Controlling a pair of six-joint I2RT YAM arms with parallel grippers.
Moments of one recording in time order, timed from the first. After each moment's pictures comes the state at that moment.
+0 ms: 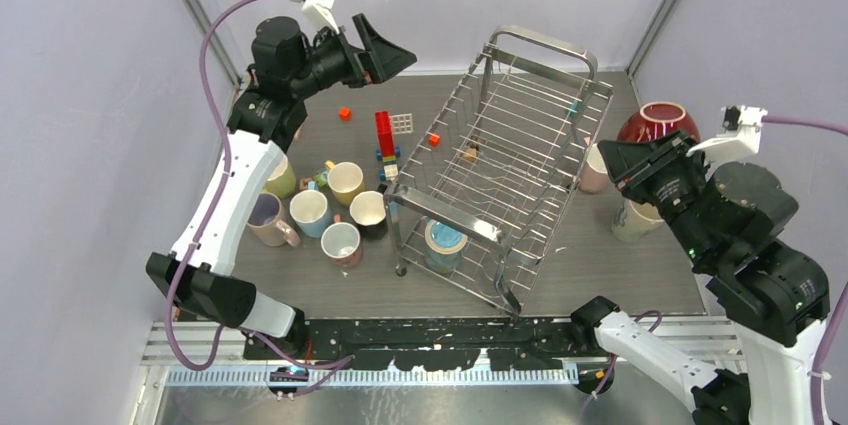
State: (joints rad) left arm -0.33 1.46 1.69 -0.30 0.50 -0.63; right arm 0.53 0.73 1.54 -0.98 0.36 0.73
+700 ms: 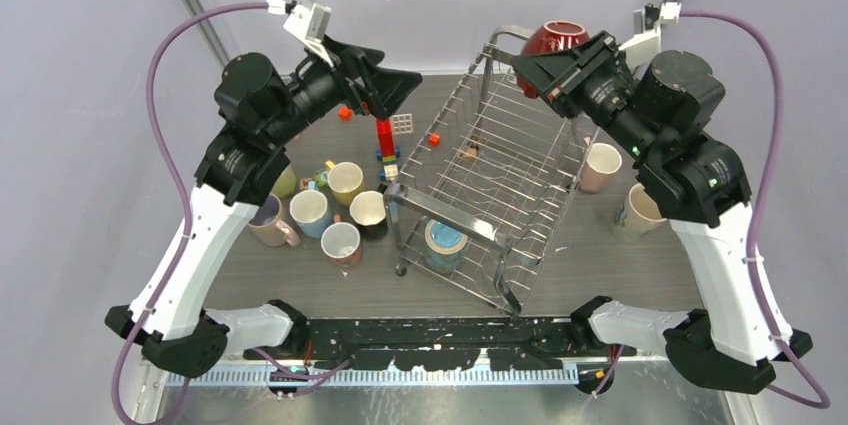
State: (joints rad) left arm -0.53 1.22 1.66 -0.29 0.33 -0.35; right arm 0.53 1.14 1.83 -0.69 0.02 0.98
